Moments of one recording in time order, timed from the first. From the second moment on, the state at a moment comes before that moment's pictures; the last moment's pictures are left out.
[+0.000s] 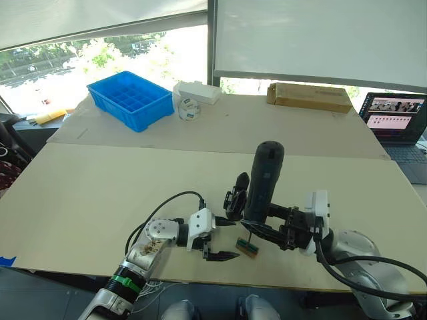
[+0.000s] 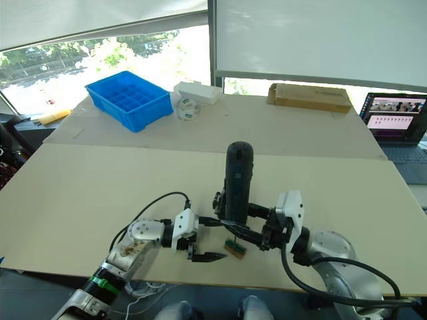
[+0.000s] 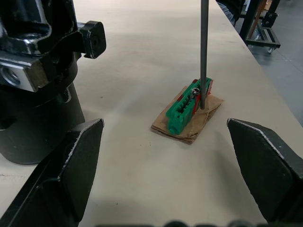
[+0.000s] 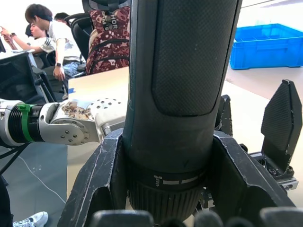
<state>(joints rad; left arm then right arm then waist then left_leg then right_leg) -0.32 0.35 -0.36 0.16 -0.16 -0.02 -1.16 0.02 -0.56 -0.02 -0.54 0.67 0.34 0.86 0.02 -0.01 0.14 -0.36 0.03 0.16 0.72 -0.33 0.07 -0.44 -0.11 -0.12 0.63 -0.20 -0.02</state>
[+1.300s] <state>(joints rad) -0.32 0.35 -0.36 0.15 -0.16 0.00 -1.15 0.01 -0.56 -0.03 -0.64 0.61 0.28 0.88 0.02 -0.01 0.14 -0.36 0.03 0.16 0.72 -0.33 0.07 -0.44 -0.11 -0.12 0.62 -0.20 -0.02</state>
